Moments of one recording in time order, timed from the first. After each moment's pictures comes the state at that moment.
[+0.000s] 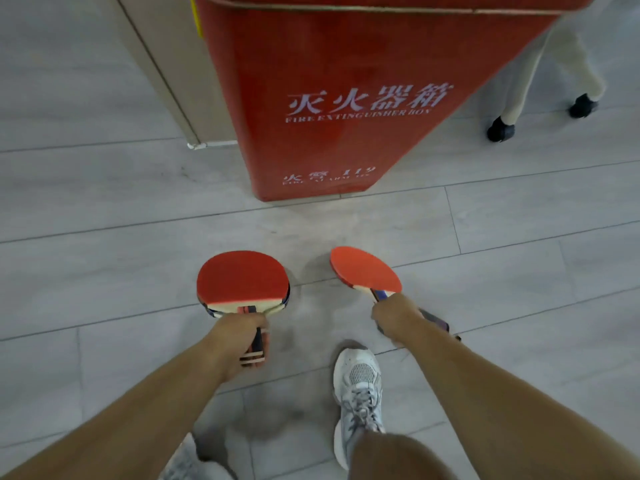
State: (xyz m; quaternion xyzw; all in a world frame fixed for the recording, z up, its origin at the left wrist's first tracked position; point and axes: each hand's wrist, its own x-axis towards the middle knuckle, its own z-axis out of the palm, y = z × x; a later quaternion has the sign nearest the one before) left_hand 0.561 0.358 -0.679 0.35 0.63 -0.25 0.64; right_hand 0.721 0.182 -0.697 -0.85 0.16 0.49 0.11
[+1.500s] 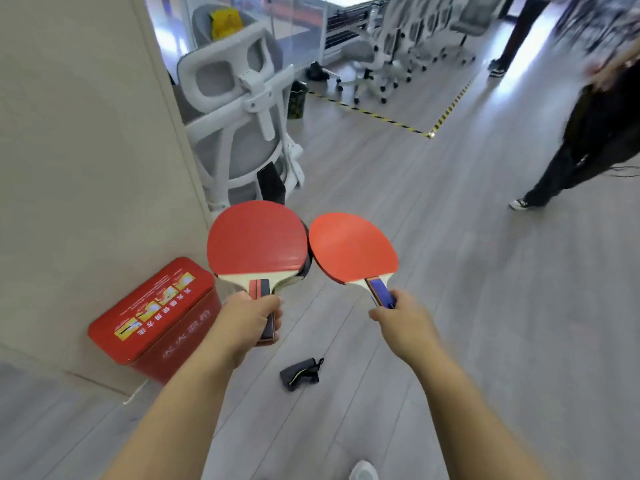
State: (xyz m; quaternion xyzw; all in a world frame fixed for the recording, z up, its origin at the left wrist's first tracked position) left_hand 0.615 0.173 -0.008 0.72 0.17 -0.19 0.65; right_hand 0.579 -0.041 -0.010 -0.88 0.25 0.08 0.39
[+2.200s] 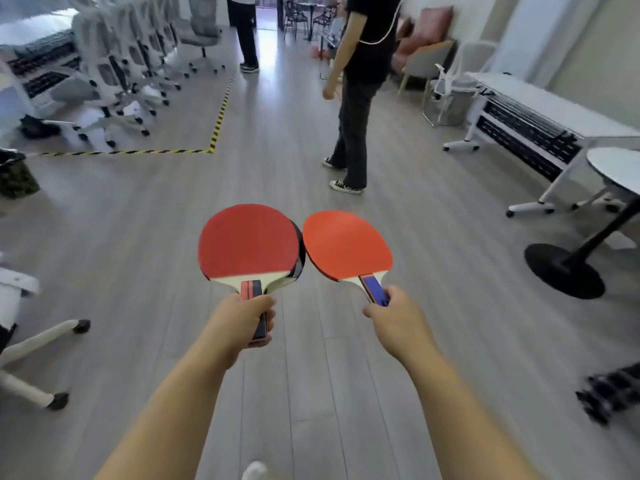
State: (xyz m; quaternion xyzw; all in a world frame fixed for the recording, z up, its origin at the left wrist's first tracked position) left_hand 0.593 -0.285 0.018 0.72 -0.10 -0.40 0.56; right_hand 0.425 -0.423 0.016 -0.74 0.52 -0.12 0.41
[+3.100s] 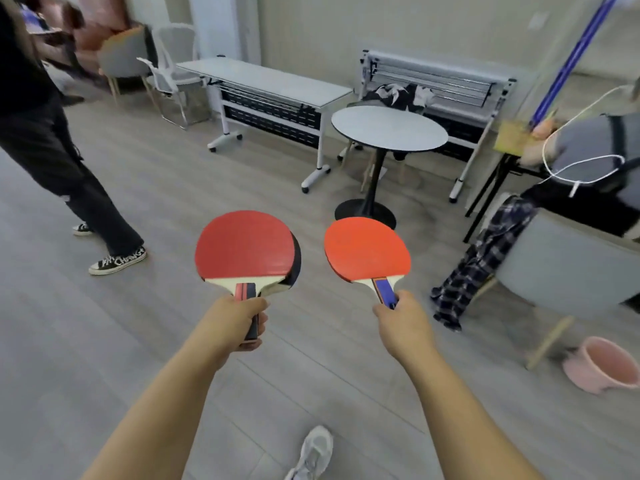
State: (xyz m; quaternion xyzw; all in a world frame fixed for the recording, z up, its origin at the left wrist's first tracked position) left_hand 0.584 -0.877 0.003 0.62 -0.40 -0.59 0.33; right_hand 0.350 -0.841 -0.013 -0.42 0.82 -0.28 0.27
